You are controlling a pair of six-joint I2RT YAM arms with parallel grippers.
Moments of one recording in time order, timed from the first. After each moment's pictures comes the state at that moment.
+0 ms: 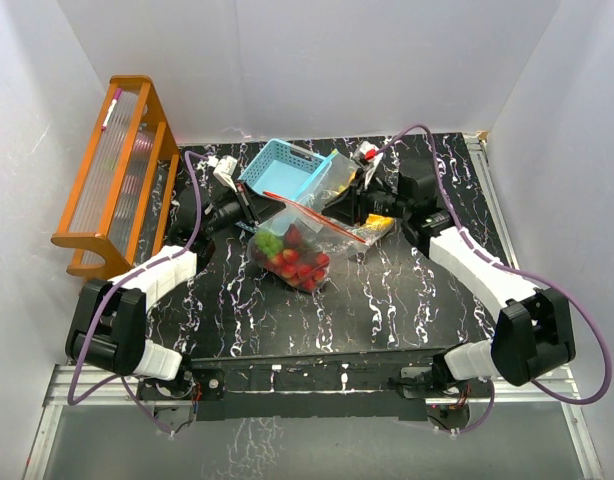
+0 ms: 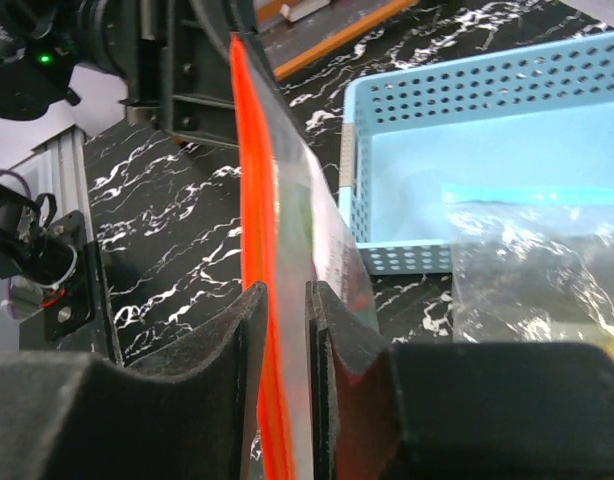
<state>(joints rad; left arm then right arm) -0.30 1.42 0.74 0.64 0.67 -0.71 0.36 1.35 1.01 0.13 -0.81 0.13</state>
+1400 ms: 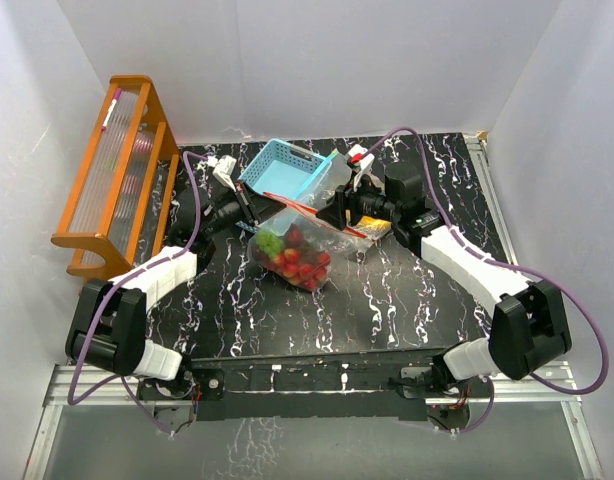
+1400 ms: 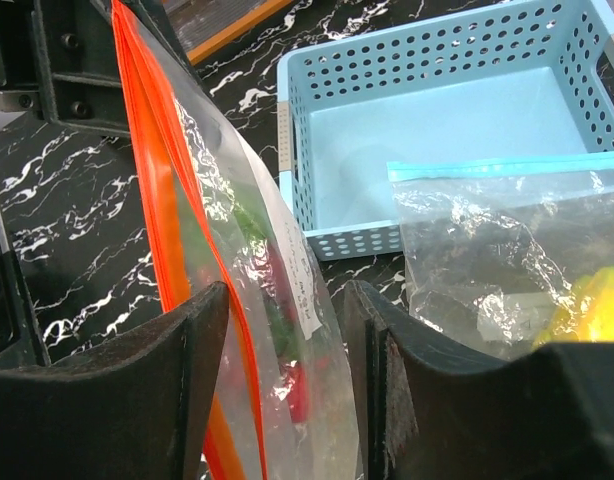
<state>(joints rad) -0.30 1.42 0.74 0.68 0.68 -0.75 0.44 1.39 1.02 0.09 -0.60 0.05</state>
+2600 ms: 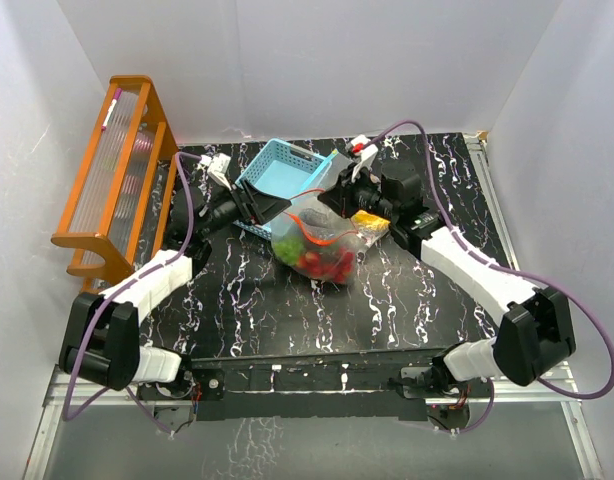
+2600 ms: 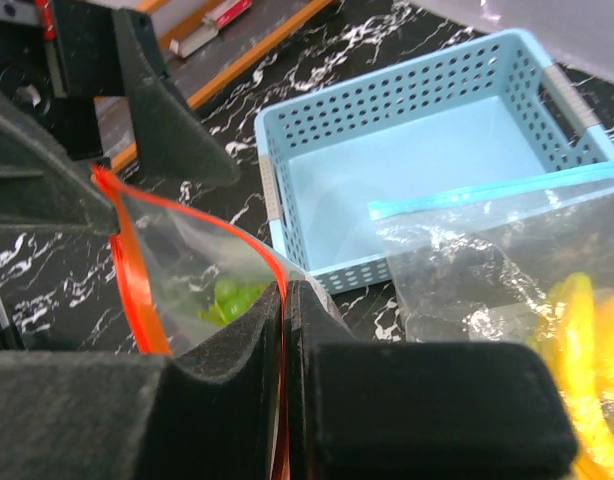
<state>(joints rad) -0.30 1.36 0.74 0.63 0.66 -0.78 0.49 1.37 1.06 0.09 -0.43 0.15</state>
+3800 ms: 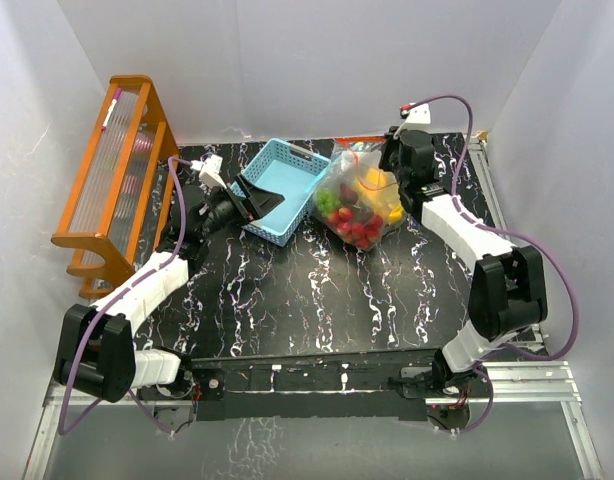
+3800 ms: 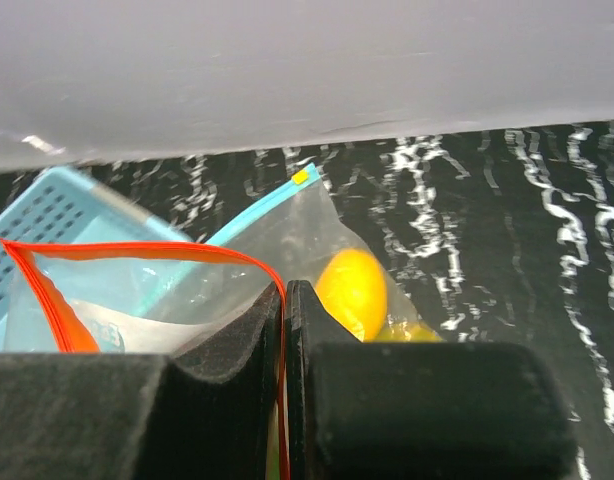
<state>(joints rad) -0.31 1.28 0.76 0.40 0.46 -0.82 0.28 1.59 1.23 0.18 0.16 0.17</state>
